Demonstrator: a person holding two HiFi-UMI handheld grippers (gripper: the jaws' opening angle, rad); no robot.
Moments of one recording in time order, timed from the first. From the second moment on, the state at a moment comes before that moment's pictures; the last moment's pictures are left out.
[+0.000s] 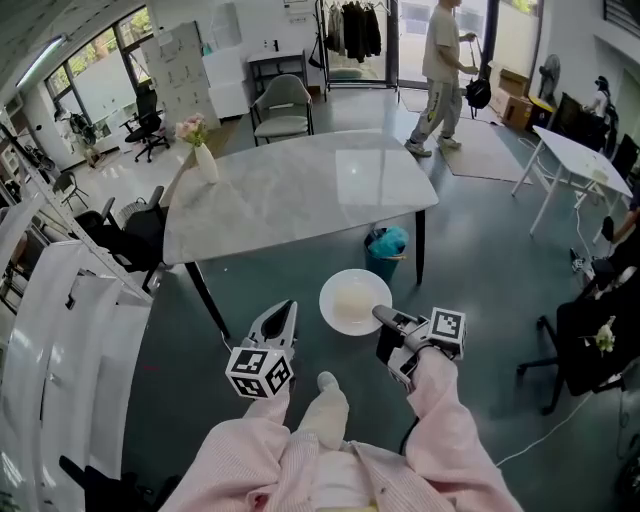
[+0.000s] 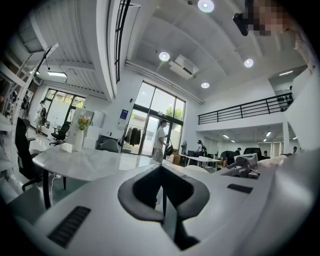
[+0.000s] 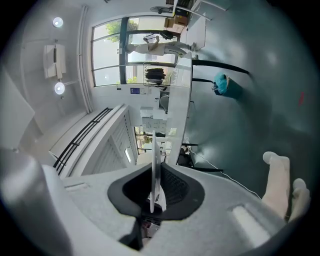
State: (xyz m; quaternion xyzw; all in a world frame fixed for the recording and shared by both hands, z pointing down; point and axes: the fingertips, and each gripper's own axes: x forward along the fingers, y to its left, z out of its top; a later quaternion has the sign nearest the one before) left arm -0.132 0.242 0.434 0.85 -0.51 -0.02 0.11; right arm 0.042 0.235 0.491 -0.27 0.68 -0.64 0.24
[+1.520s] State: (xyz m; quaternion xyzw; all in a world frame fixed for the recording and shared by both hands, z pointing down) left arm -0.132 -0.101 0.461 0.85 -0.50 -0.03 0.17; right arm 0.044 -0.101 0.517 -0.29 0.66 -0.65 0.23
